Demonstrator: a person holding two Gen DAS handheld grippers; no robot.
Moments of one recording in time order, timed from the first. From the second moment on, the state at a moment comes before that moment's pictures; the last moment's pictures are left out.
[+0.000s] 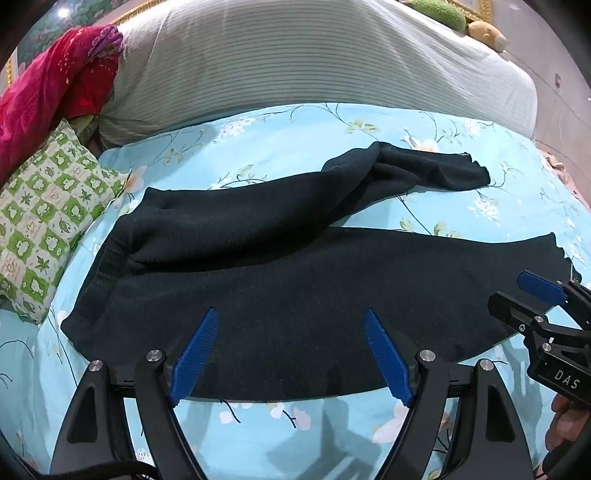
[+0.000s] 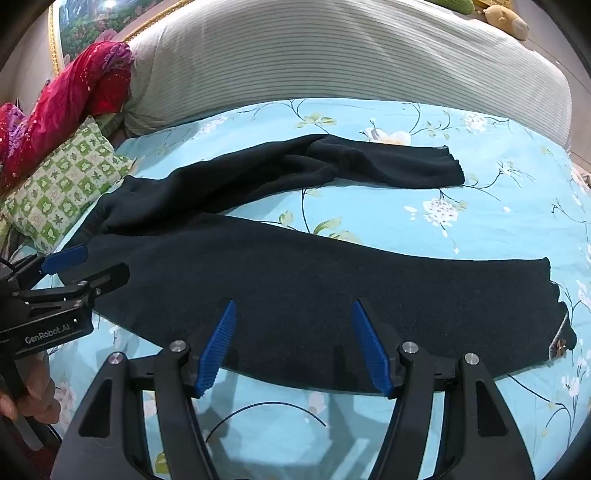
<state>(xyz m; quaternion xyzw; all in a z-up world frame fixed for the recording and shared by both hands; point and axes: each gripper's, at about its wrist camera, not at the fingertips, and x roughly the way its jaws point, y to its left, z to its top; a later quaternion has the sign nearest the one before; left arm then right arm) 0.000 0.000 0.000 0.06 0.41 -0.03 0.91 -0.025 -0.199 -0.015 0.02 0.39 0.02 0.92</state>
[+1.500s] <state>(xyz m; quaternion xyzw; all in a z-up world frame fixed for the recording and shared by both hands) 0.016 -0.020 -0.004 0.10 0.42 -0.02 0.90 -0.028 -0.223 -0.015 0.06 0.38 0.01 0.92</state>
